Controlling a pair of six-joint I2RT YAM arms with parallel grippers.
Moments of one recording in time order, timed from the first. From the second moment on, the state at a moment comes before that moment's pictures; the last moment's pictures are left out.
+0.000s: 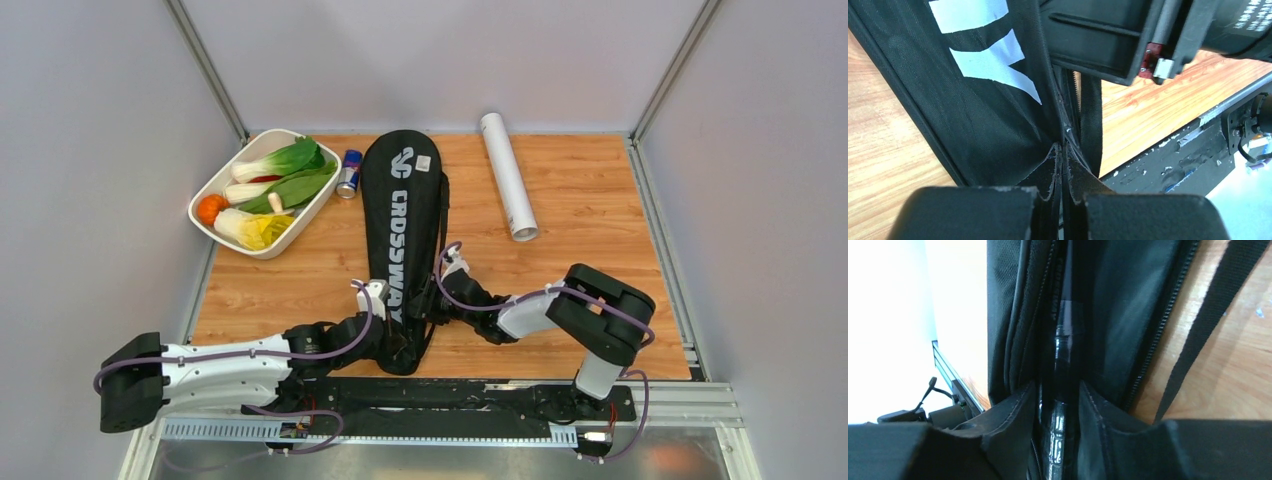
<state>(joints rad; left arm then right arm) -1.20 0.87 0.29 -0.12 -0.31 -0.95 1.00 1.75 0.58 0.67 -0.01 1.15</state>
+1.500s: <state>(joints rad) -1.21 0.86 0.25 -0.05 -0.31 -0.95 0.89 1.60 0.57 0.58 -0.06 0.98</state>
